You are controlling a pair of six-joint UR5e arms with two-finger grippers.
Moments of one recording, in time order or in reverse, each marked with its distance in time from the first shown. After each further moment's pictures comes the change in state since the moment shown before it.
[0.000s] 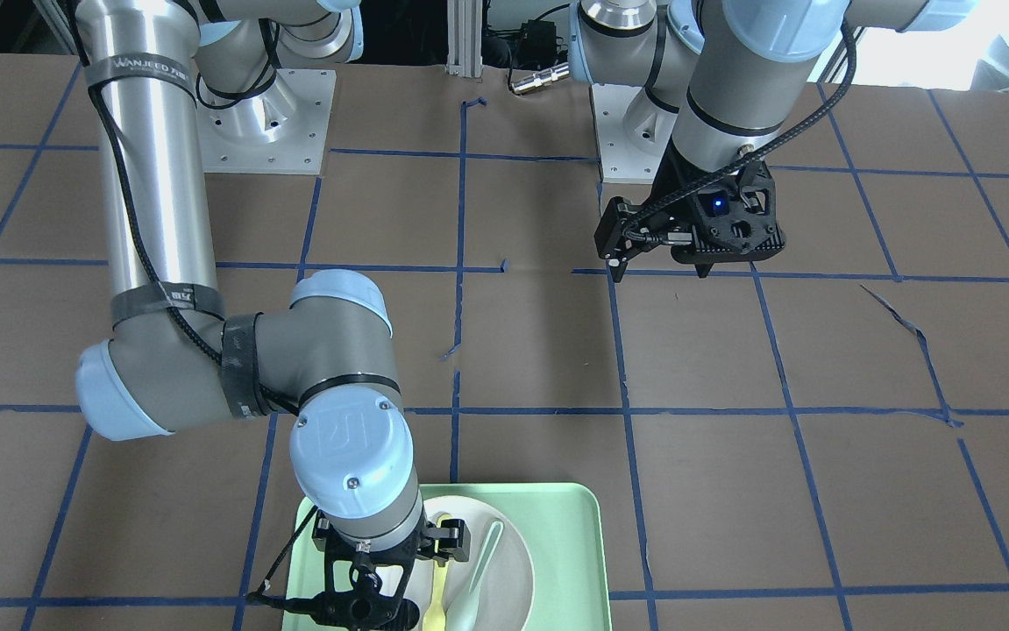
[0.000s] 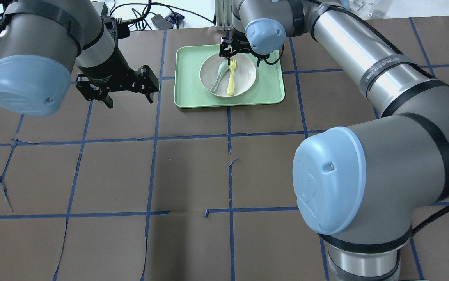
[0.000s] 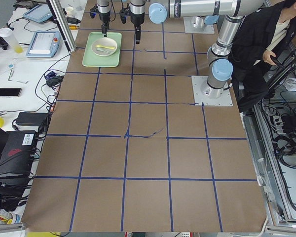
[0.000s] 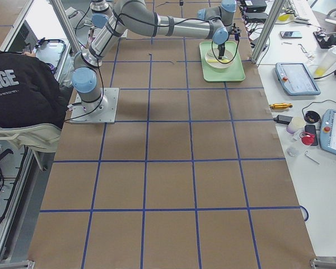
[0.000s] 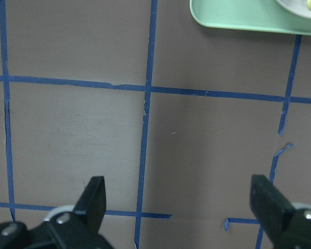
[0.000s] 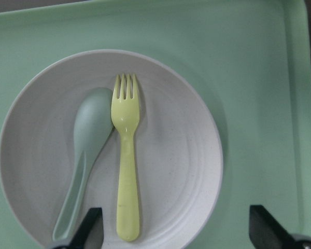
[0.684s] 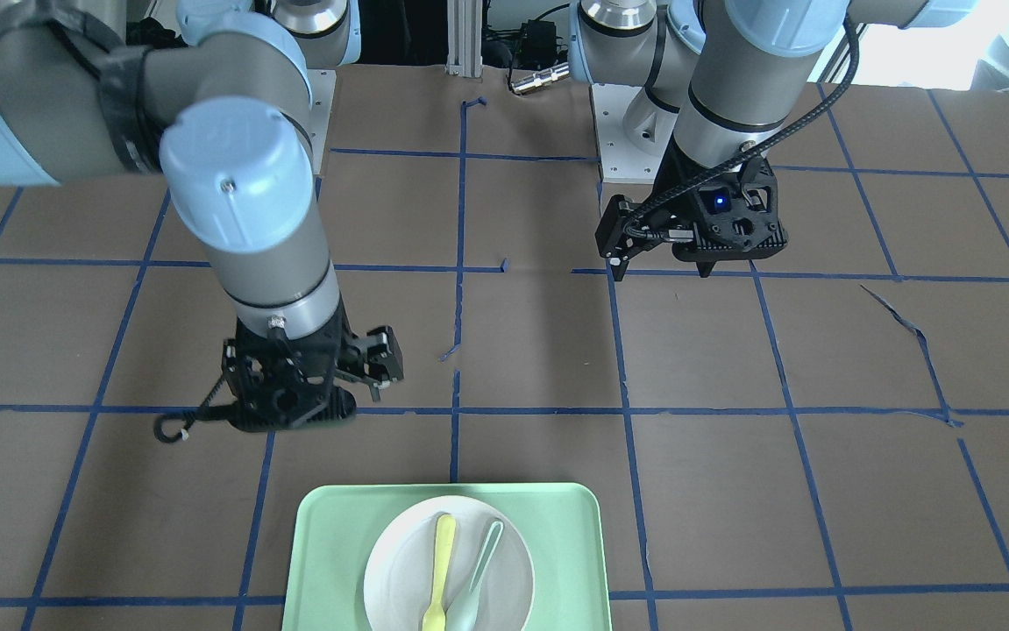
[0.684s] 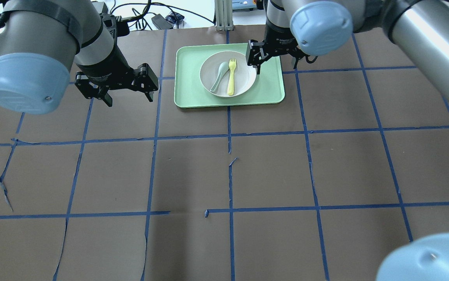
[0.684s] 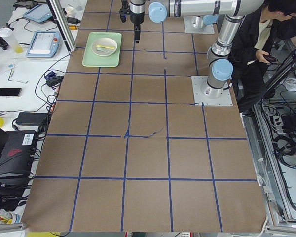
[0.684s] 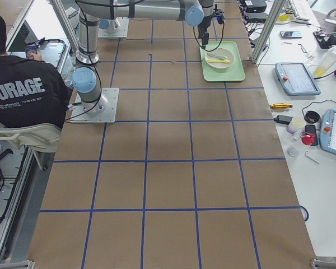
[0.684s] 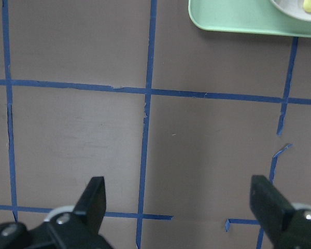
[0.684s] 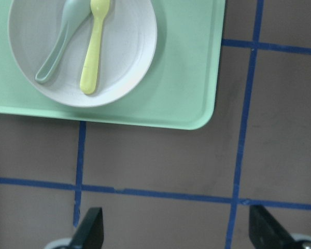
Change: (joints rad) left arm 0.000 0.000 0.008 -0.001 0.001 0.007; right arm -0.033 -0.380 0.283 0.134 -0.032 -0.247
